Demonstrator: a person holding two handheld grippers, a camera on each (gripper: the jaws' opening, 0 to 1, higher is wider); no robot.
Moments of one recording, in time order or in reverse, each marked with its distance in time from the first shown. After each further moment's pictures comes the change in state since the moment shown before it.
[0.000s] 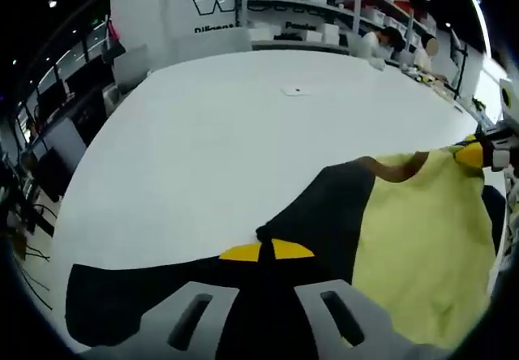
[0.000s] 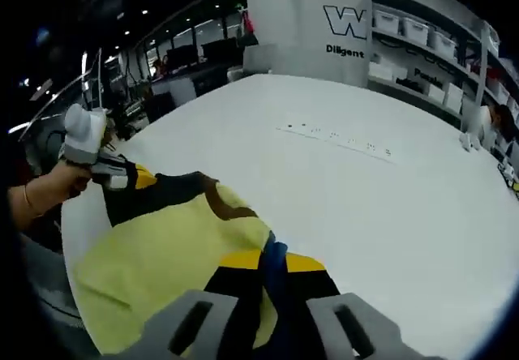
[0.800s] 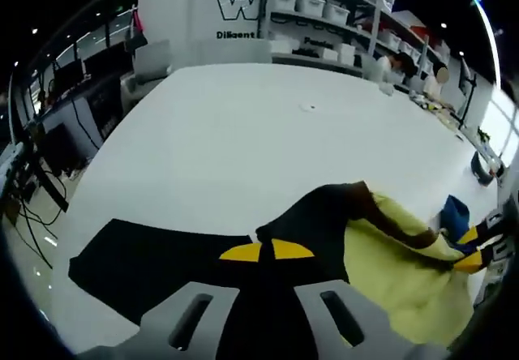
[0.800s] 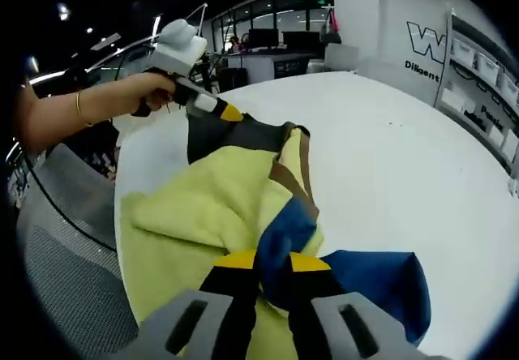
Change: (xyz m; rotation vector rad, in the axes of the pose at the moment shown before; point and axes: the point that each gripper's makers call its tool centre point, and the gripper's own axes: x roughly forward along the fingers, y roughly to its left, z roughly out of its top) left arm -0.054 0.024 -0.025 -0.153 -0.005 0.038; right arm -0.022 0.115 -0.087 -0.185 0.169 0.275
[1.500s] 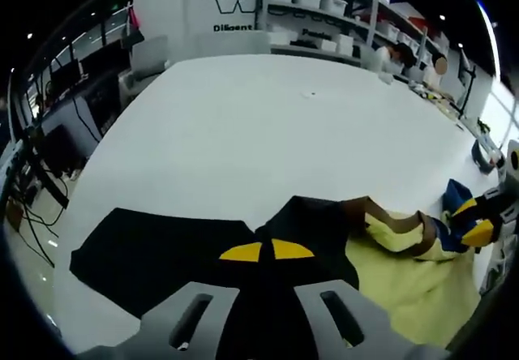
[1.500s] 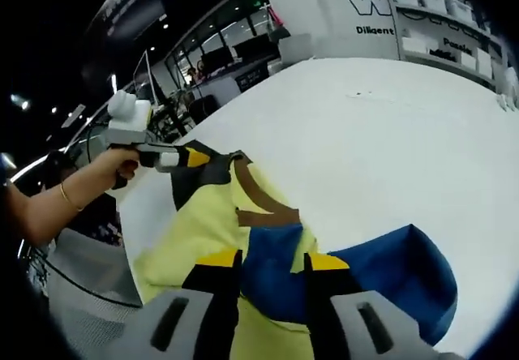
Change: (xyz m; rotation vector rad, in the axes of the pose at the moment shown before) left arm 0.001 0.002 -0.015 0.038 0.046 0.004; right arm -0.003 -0.020 0.022 0.366 -0.086 0.003
